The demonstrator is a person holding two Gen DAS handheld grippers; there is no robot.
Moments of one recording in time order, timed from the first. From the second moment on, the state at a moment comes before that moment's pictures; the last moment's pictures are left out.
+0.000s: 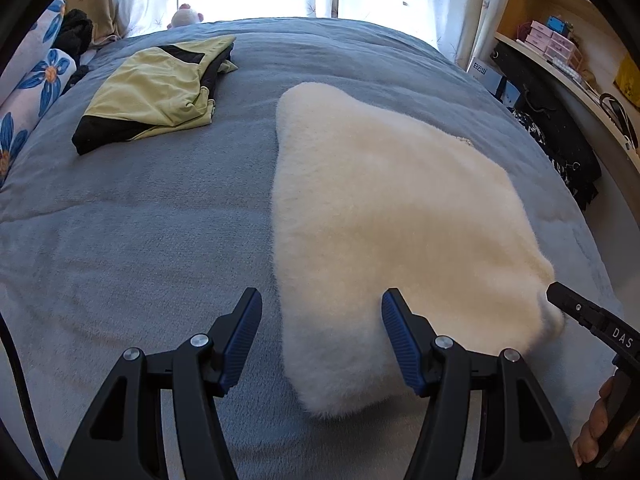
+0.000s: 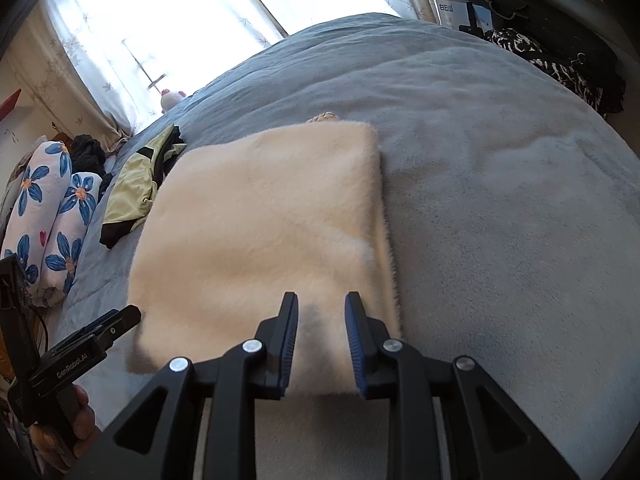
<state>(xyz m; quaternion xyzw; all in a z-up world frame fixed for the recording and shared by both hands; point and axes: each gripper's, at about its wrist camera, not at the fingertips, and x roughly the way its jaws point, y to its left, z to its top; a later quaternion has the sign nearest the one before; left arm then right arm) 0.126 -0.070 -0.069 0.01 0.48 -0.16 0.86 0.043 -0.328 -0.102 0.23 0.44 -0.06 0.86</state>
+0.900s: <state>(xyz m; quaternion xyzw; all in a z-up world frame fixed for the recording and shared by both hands) 0.110 -0.044 -0.028 -0.03 0.50 -0.16 0.85 0.035 -0.330 -0.062 0.23 0.48 -0.04 0.85</state>
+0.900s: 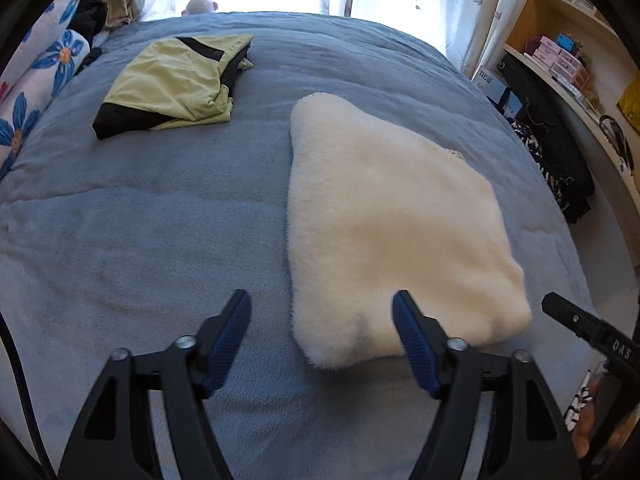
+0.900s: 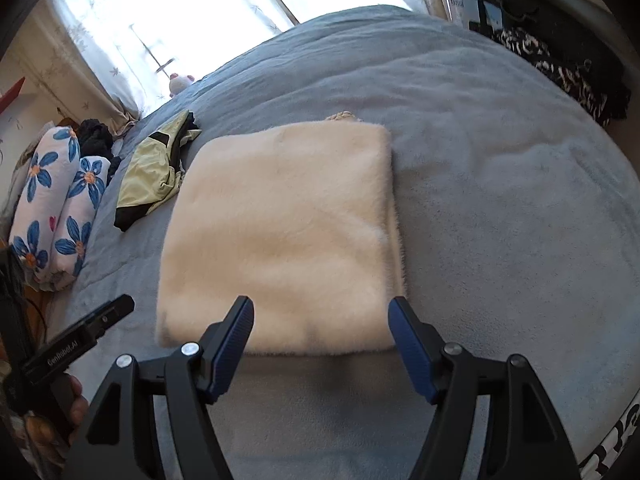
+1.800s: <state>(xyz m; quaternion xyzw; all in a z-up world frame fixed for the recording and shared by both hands) 0.217 -0.072 -0.123 -0.12 0.60 -0.28 0.74 0.129 -0.410 -0.174 0.36 0.55 0.08 0.75</state>
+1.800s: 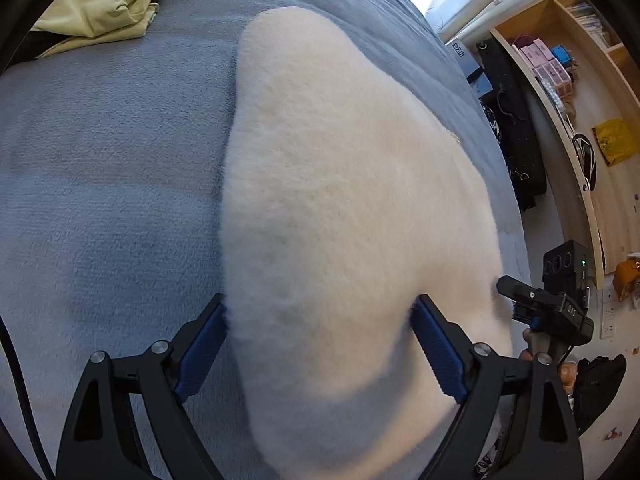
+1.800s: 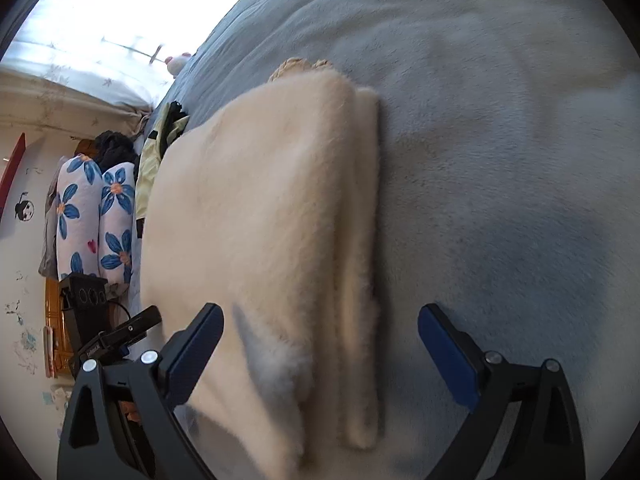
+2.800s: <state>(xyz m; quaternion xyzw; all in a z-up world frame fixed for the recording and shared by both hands) 0.222 -0.140 -0.104 -0.02 0.56 -0.29 0.78 0.168 -0.366 -0.164 0.30 0.51 0.16 0.79</state>
